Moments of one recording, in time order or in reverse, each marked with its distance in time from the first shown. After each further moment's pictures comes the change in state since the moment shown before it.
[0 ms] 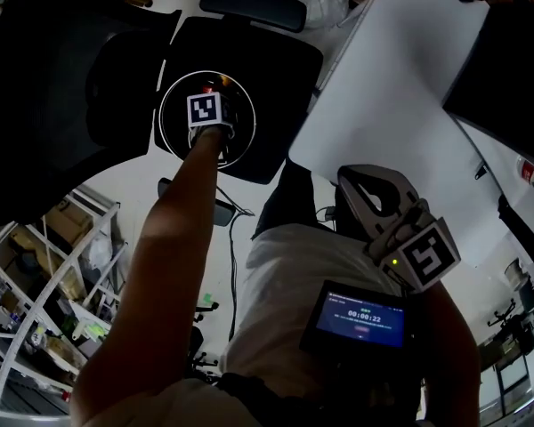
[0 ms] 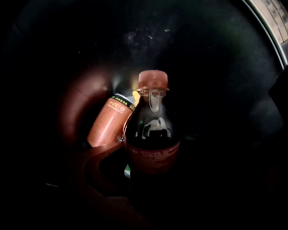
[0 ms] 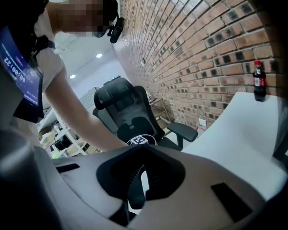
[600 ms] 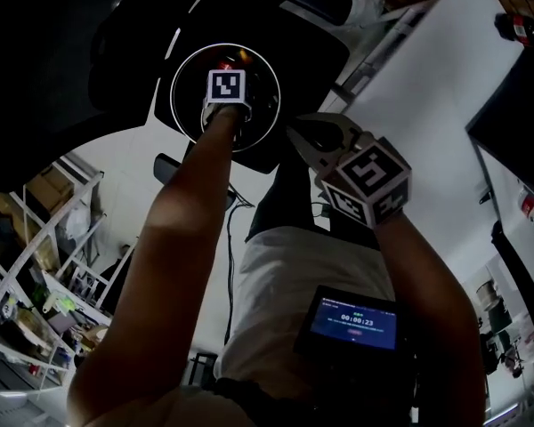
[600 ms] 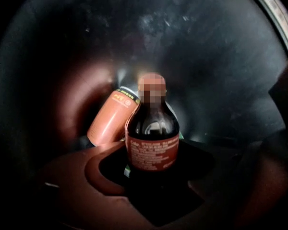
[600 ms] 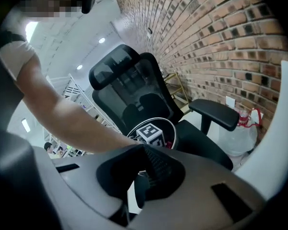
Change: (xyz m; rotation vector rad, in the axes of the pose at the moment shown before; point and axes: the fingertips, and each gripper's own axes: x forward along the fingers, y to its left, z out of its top) left arm 0.010 0.012 -0.007 -0.035 0.017 0.019; right arm 0.159 0.013 -0.037 -0.011 0.218 0.169
